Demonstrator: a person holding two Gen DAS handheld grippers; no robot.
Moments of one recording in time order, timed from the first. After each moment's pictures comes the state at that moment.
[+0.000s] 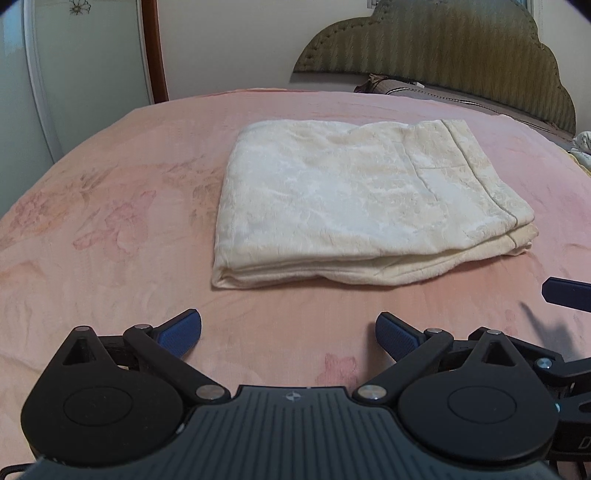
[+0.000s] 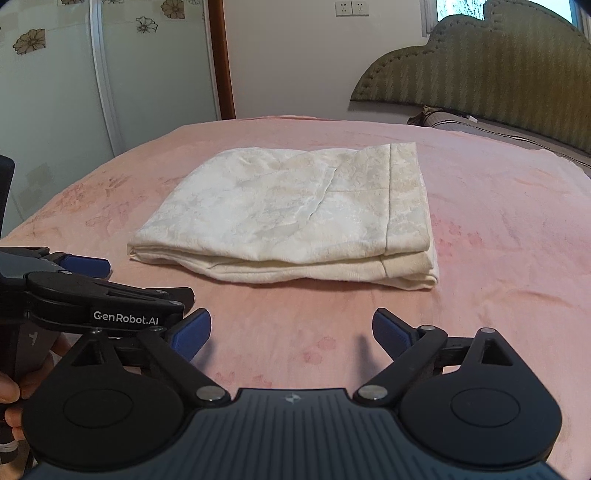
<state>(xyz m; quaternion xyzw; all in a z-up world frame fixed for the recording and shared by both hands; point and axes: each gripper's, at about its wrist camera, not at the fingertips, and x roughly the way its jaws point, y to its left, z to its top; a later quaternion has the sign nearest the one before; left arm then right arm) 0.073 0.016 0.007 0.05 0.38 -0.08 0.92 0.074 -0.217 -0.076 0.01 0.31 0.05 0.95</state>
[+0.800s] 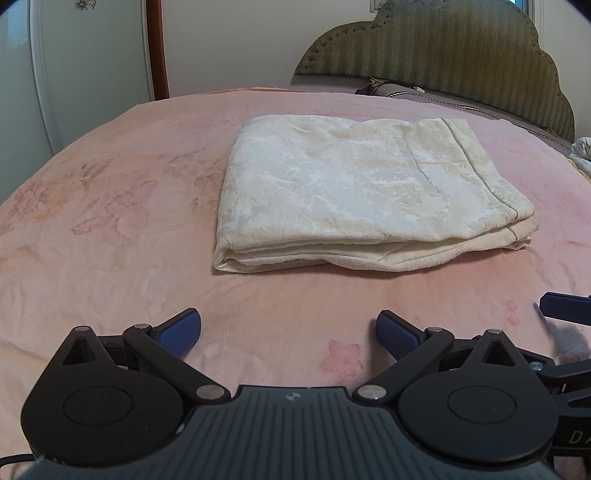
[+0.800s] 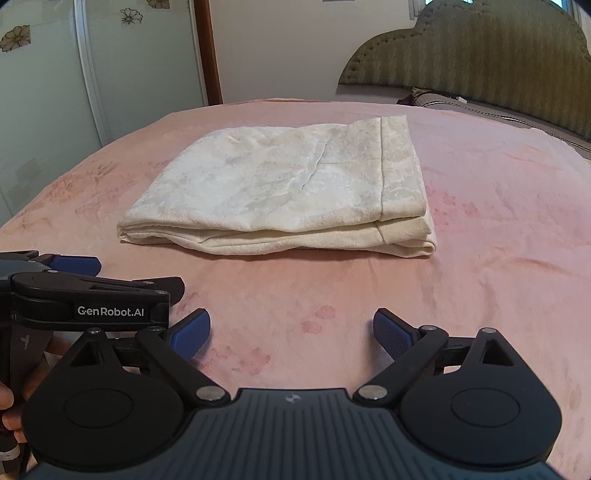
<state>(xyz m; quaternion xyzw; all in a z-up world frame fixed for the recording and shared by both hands) 0.065 0.021 -0.001 0.04 0.37 -0.08 0.93 0.071 -0.217 -0.088 0.02 0.34 0.03 0.94</state>
